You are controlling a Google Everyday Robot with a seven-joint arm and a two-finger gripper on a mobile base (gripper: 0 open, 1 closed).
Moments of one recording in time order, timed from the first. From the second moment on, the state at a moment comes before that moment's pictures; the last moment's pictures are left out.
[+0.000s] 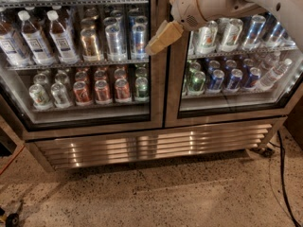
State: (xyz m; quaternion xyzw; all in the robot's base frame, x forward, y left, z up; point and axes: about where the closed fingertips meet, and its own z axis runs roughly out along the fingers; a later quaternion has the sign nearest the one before) arm 0.685 -0.023 0.979 -0.59 0.63 0.14 0.48
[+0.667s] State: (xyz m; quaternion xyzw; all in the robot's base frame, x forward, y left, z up) arm 0.690 -0.029 0.978 -0.56 0.63 0.16 0.52
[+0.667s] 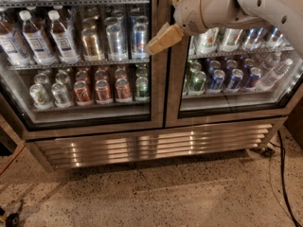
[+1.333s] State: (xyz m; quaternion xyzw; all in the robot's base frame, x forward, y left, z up) arm 0.691 -0.037 0.980 -0.54 0.62 0.16 0.54
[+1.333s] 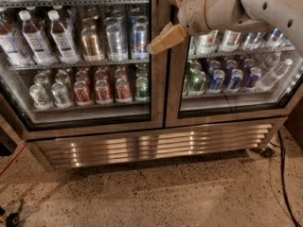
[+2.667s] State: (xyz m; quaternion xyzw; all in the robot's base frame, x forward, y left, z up) arm 0.688 -0.011 0.988 -0.58 0.58 0.13 0.55
